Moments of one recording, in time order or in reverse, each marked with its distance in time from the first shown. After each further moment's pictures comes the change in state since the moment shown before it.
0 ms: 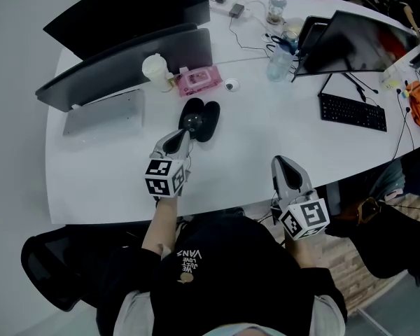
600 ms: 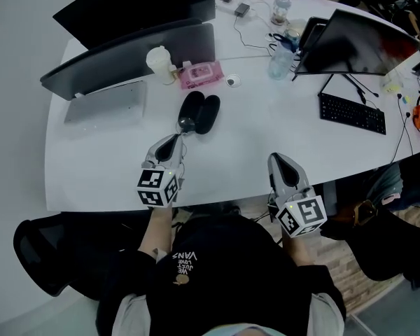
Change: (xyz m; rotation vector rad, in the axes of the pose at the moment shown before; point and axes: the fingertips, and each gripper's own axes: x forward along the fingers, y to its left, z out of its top) left arm -0.055 -0.012 -0.006 0.004 -0.075 0.062; right arm -0.012 0.011 -0.002 -0.018 -0.008 0.060
